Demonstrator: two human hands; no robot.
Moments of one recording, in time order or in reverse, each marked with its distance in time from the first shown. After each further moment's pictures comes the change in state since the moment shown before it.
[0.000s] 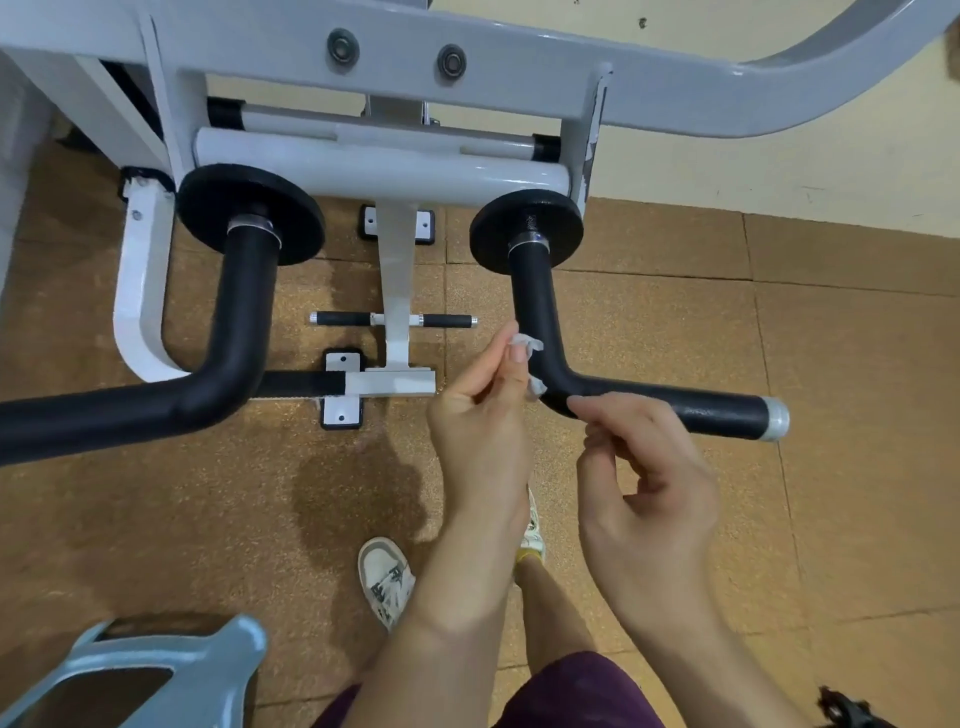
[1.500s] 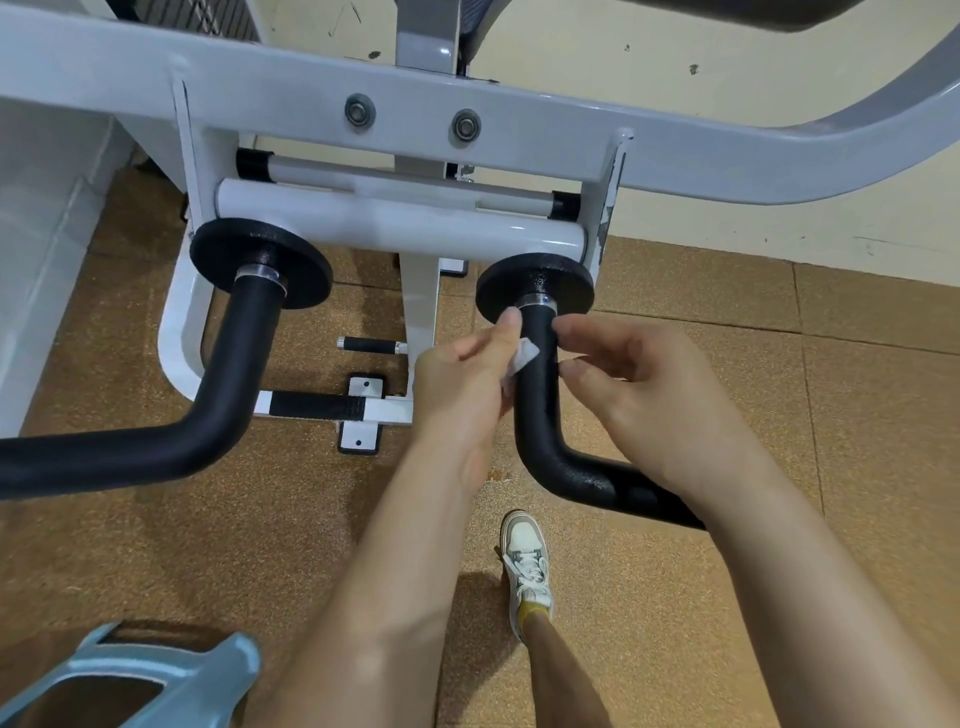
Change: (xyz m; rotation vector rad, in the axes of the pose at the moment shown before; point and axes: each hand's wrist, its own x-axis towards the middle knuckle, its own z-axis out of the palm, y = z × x) left_hand 0.064 0.033 0.026 0.186 -0.035 -0.156; right_hand 0.129 -0.005 -0.004 -0.101 -0.558 0.202
